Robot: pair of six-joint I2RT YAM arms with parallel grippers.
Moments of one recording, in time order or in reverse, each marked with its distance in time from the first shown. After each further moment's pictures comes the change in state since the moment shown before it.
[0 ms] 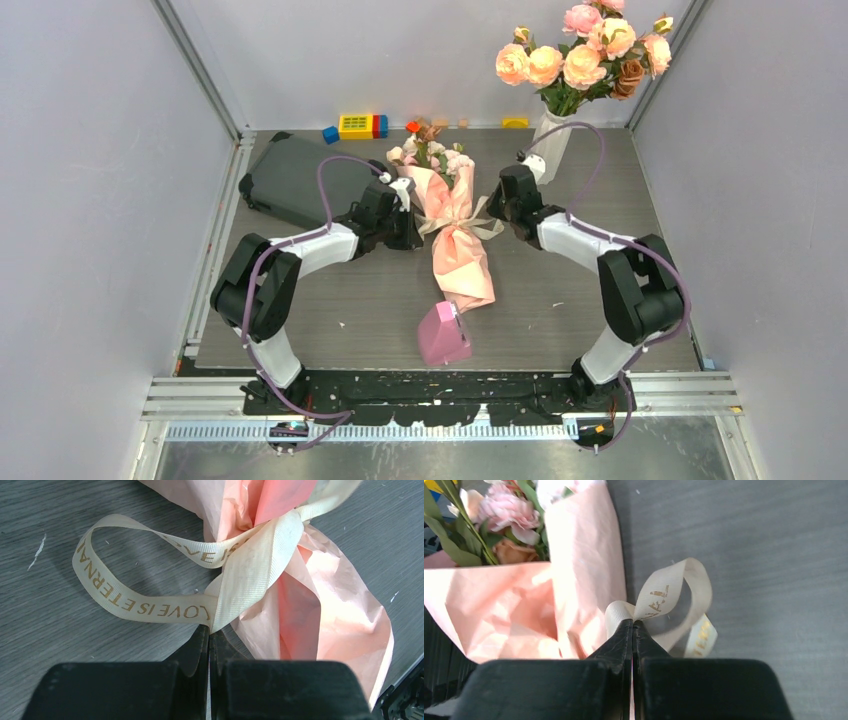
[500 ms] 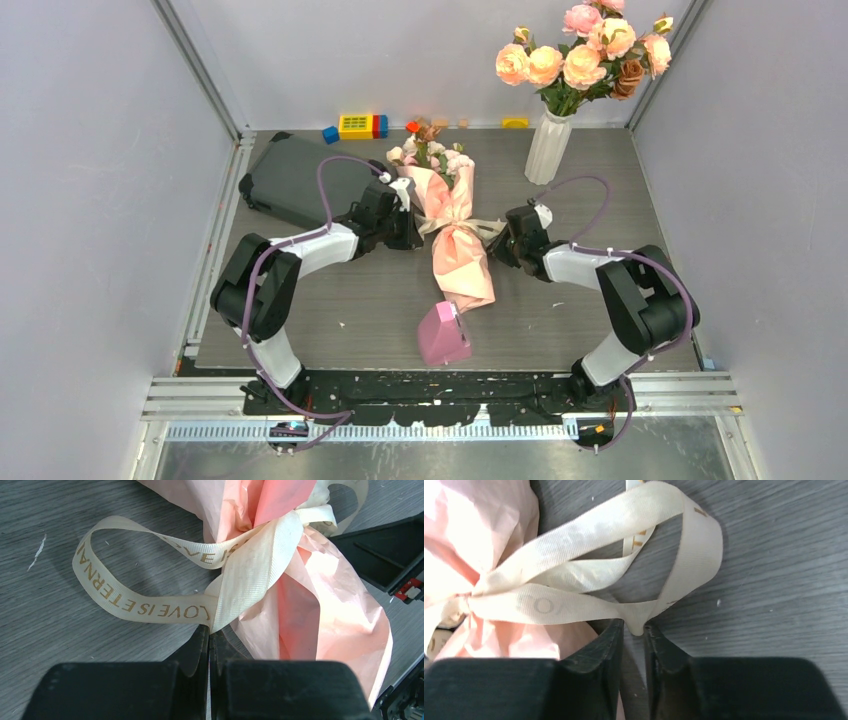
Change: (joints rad) left arm 0.000 0.000 0.000 0.002 0.000 -0.003; right arm -0.001 -0.058 -0.284 0.046 -0.134 0.222
